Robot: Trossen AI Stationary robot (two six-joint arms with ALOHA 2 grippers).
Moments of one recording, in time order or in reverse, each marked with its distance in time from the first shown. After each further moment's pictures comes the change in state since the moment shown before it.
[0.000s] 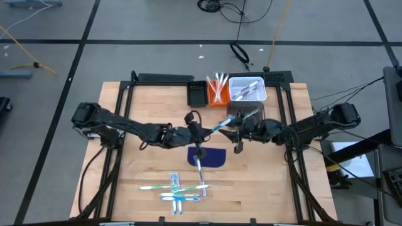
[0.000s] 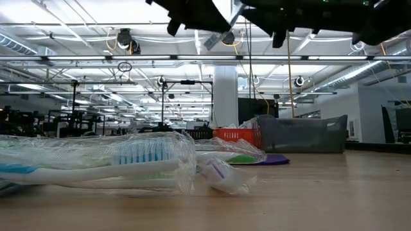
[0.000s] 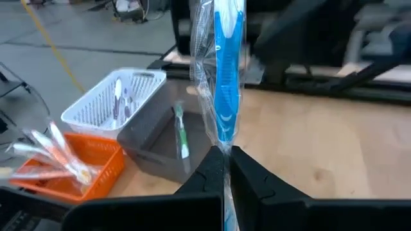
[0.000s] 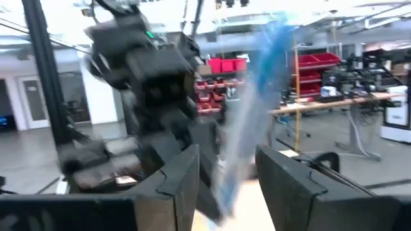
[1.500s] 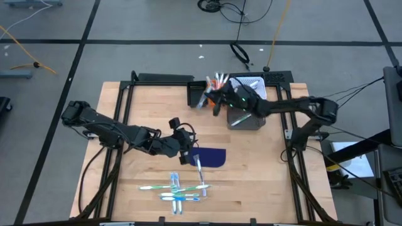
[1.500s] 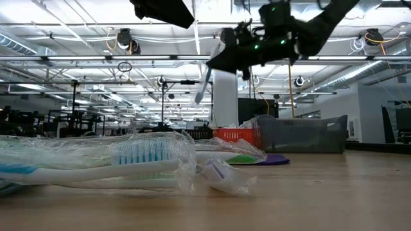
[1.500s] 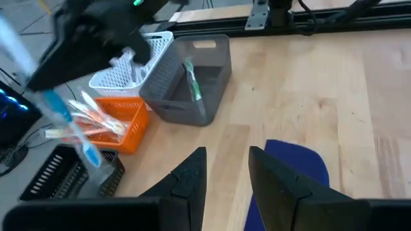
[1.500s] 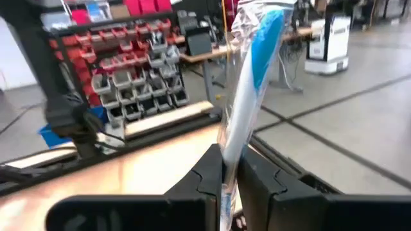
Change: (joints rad) left arm -0.130 -0.144 0.000 -0.396 -0.121 -0.052; right arm -0.502 0.291 0.363 -0.355 -0.256 0.087
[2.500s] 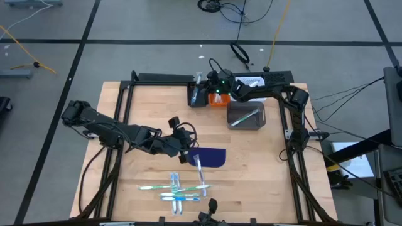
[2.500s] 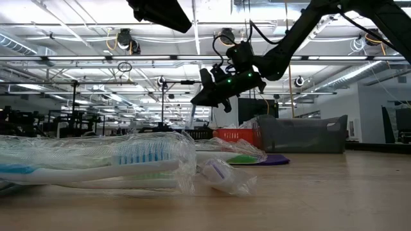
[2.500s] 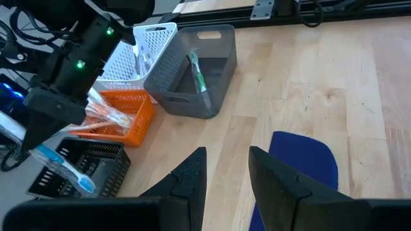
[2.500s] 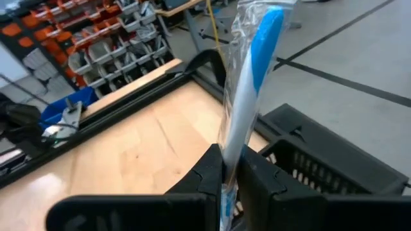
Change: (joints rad) left arm 0.012 0.000 0.000 -0.035 -0.002 -0.003; right arm -0.188 0.395 0.363 -0.171 -0.191 0.137
